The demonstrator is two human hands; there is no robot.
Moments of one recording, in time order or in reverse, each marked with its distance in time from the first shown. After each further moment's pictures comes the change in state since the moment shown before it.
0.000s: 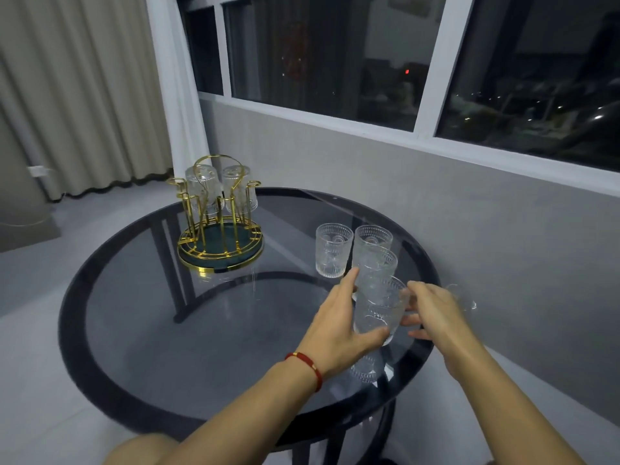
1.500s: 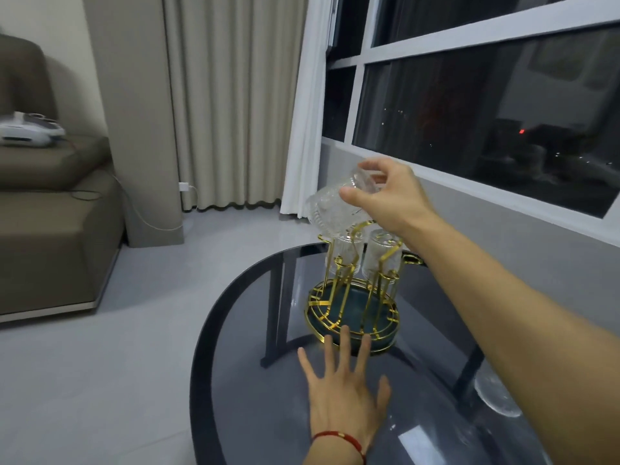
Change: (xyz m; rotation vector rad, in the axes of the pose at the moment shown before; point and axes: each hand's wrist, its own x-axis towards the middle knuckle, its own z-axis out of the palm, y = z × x) left_hand 0.023 -0.160 -0.147 0.820 0.168 -0.484; right_hand 0.041 -0.305 0.282 -0.126 -0.302 -0.901
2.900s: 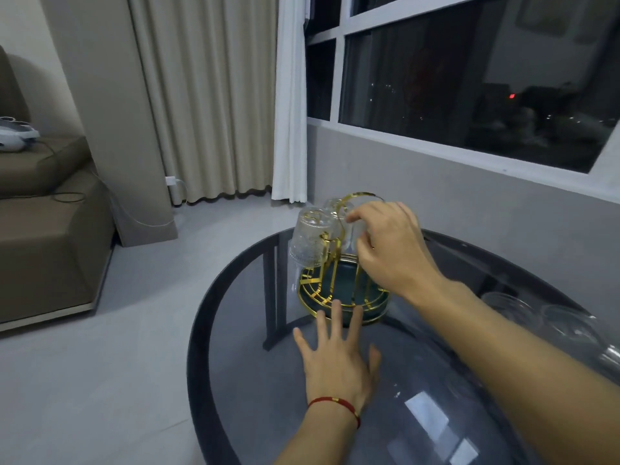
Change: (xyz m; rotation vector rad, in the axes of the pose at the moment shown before) left_hand -0.007 0.002 0.001 -0.074 0.091 0.011; right_hand -0.082 0.067 0.009 -0.462 -0.011 -0.256
